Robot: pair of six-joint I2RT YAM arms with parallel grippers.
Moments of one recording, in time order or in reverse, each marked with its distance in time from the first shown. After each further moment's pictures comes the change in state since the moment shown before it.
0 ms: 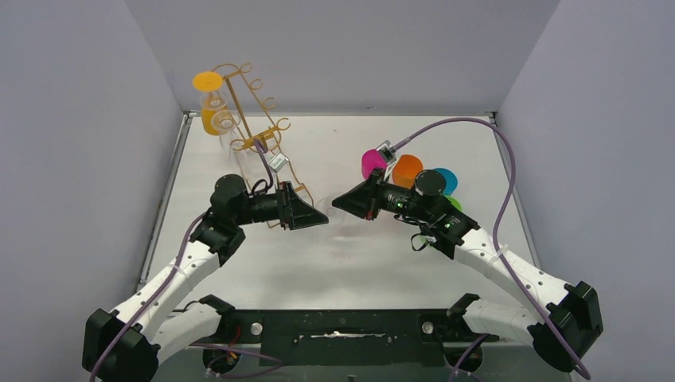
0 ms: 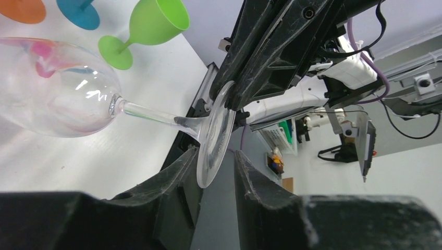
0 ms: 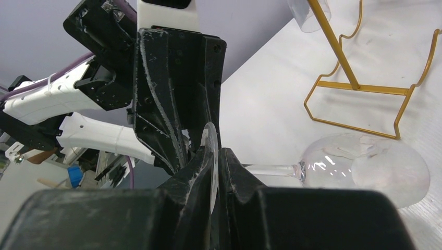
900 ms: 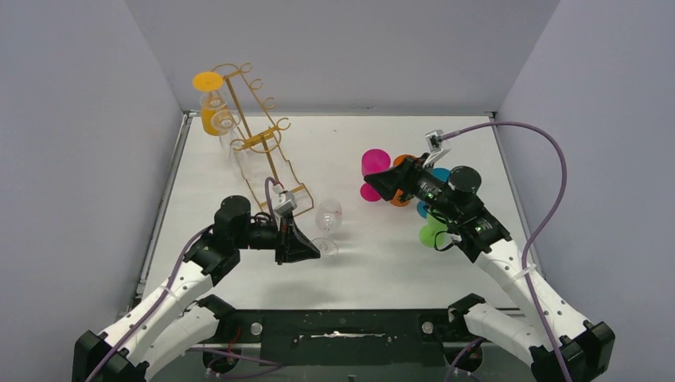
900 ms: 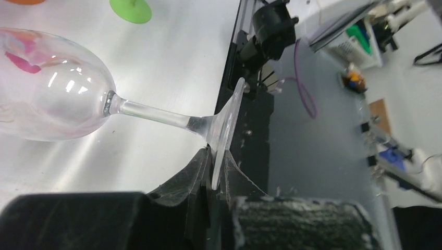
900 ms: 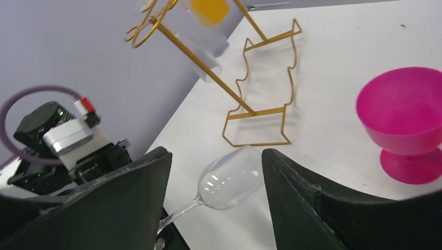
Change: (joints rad) left arm -0.071 -0.116 -0.091 -0.258 0.051 0.534; right arm -0.179 -0.143 0.004 -0.164 0.183 -0.033
